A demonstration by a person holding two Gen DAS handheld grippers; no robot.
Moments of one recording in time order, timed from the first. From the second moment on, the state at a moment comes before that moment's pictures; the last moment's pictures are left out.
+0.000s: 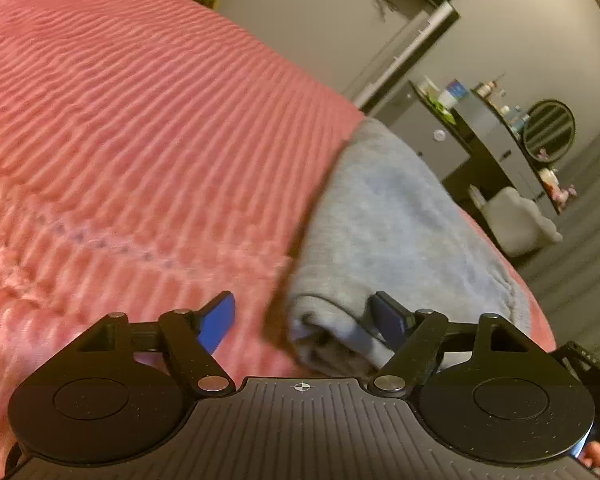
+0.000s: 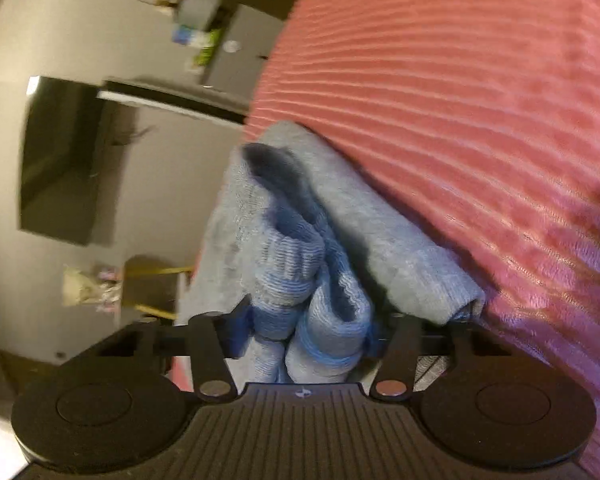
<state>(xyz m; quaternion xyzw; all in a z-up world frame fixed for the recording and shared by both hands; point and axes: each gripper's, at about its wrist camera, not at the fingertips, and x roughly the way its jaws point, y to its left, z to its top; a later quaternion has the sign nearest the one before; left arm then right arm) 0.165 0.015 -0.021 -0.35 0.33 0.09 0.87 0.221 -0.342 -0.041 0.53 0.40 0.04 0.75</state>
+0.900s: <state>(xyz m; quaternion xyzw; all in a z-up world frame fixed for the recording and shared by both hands) 0.164 0.007 -0.005 -0.22 0.36 0.17 0.89 0.206 -0.322 -0.008 0.21 0.33 0.03 0.92</state>
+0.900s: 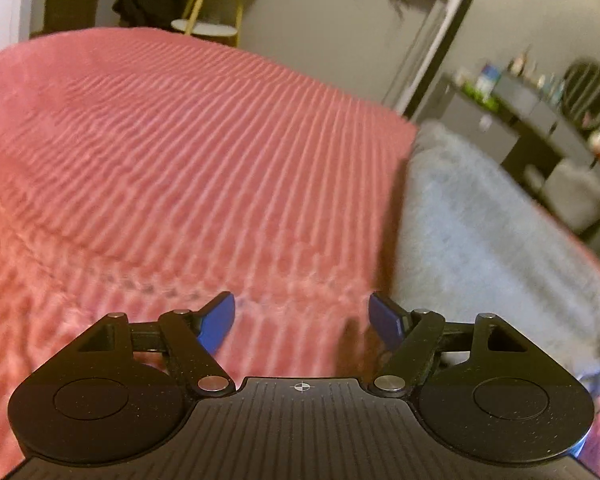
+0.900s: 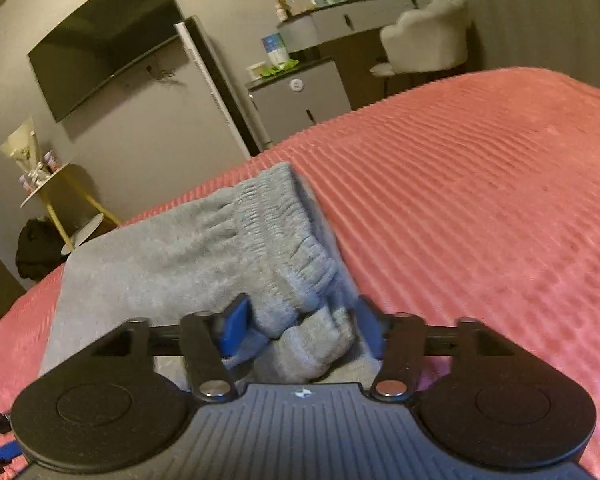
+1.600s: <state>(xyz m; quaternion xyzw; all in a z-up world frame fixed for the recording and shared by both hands) 0.197 -0.041 0.002 -0.08 0.35 0.09 0.93 0.181 -0.230 -0.019 -0.10 0.25 0.14 0.95</state>
